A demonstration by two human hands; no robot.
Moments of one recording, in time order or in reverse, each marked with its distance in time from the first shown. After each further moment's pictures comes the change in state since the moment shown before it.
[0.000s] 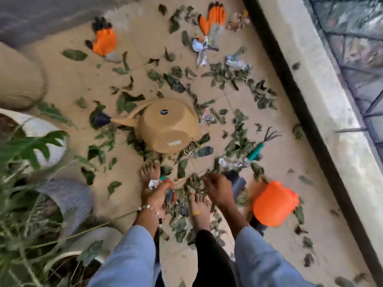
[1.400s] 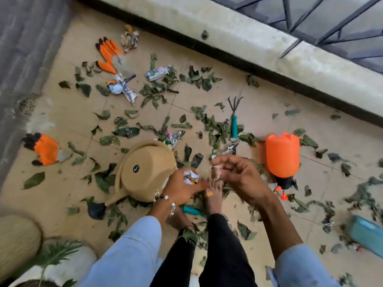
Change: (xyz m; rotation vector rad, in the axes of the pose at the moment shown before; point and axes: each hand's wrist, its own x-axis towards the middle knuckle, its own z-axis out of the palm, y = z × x) left_hand -0.002 0.098 0.127 1.382 -0.801 0.547; right_hand -0.021 -0.043 -0.099 1.378 0.259 0.059
